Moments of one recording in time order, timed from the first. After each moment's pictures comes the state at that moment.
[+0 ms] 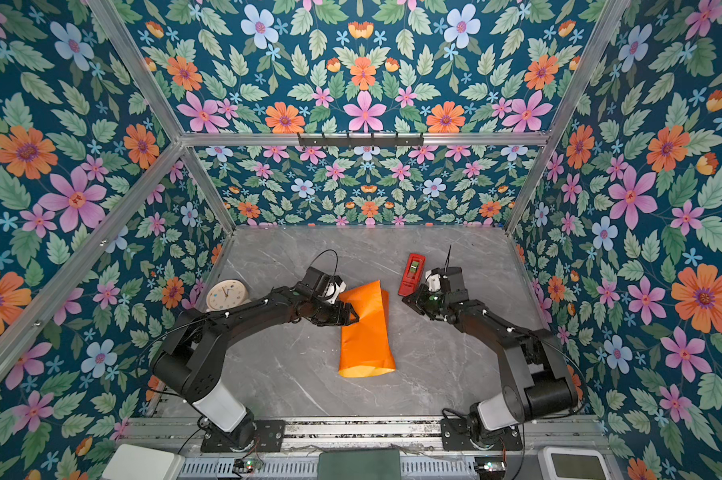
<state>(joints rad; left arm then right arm) -0.59 1.69 0.98 -0.39 0.40 -0.44 0.25 1.44 0.70 0.05 -0.61 0.92</state>
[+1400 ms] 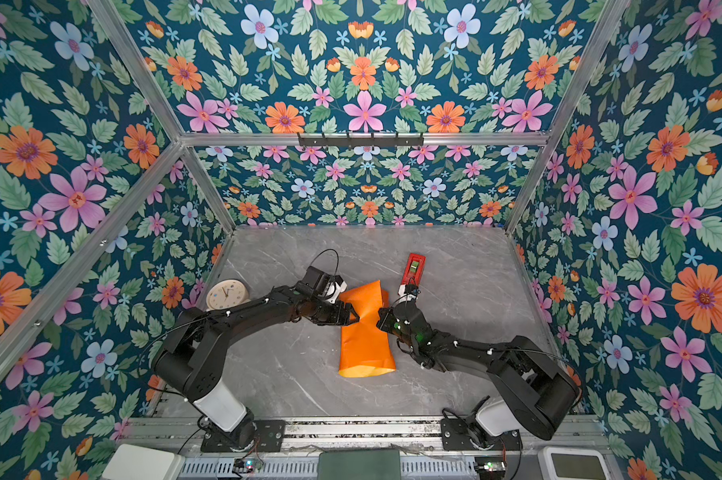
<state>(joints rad) -0.58 1.70 0.99 -0.39 0.41 -0.41 0.73 1.44 0.53 0.43 0.09 0.95</state>
